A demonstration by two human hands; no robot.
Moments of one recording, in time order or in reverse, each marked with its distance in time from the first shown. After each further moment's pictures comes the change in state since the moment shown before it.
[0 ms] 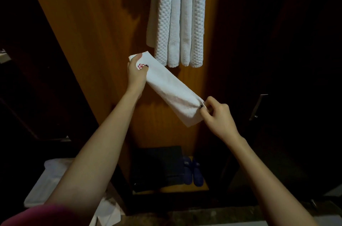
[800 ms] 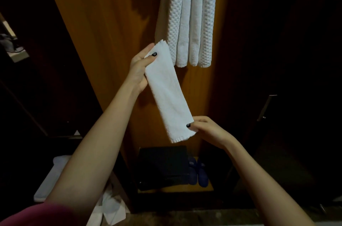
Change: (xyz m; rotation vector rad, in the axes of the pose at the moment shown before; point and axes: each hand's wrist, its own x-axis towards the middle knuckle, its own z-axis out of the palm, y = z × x) left_hand -0.020 0.057 -0.031 -0.575 -0.279 -0.234; right_hand -0.008 -0.008 0.040 0.734 -0.674 0.341
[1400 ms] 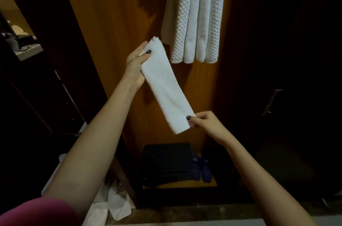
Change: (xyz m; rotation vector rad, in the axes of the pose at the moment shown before) left_hand -0.009 0.016 -0.034 -0.047 0.069 0.032; right_hand 0.008 0.000 0.032 -0.256 0.275 -0.056
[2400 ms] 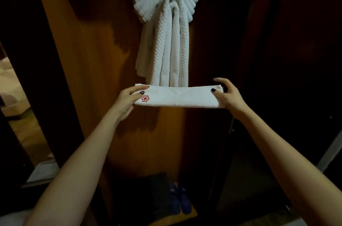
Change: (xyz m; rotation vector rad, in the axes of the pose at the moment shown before) left_hand 0.006 -0.007 -0.009 0.374 -0.318 -0.045; right_hand -0.015 -0.101 -0.130 -0.090 0.630 -0.129
